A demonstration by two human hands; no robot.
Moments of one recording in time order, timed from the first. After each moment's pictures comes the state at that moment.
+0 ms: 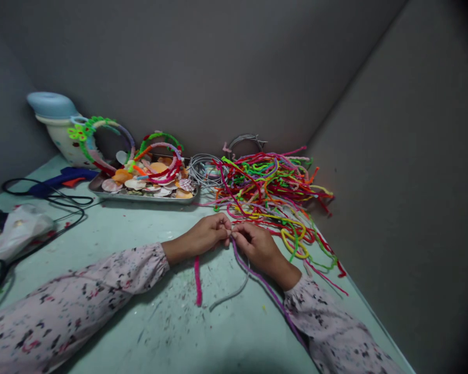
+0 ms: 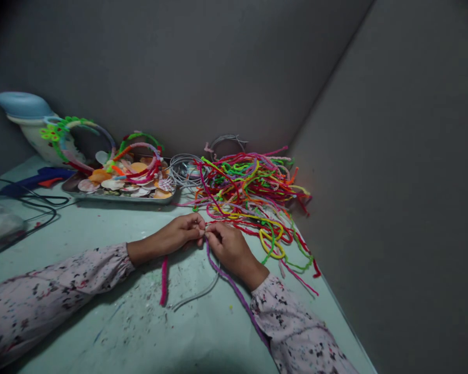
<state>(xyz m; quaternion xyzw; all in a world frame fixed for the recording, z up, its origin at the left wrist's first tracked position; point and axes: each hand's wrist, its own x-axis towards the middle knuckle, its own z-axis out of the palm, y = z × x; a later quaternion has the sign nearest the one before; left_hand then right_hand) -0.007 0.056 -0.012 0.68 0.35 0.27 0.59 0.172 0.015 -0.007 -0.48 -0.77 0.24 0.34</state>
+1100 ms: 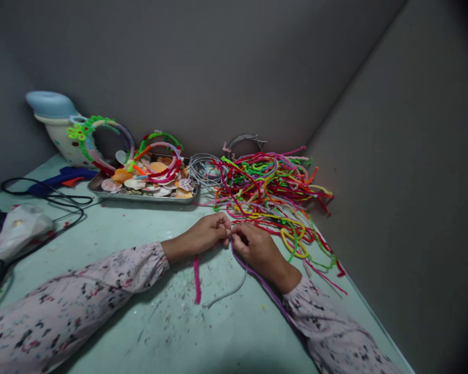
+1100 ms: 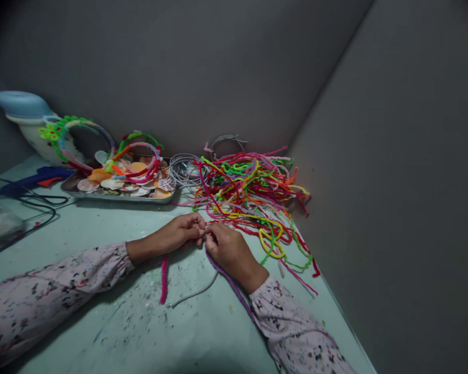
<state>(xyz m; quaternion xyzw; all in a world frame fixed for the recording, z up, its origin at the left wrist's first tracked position) -0.007 0.057 -0.011 0.69 0.36 0.26 0.57 0.168 0.012 -0.006 -0.48 -0.82 0.11 0.30</state>
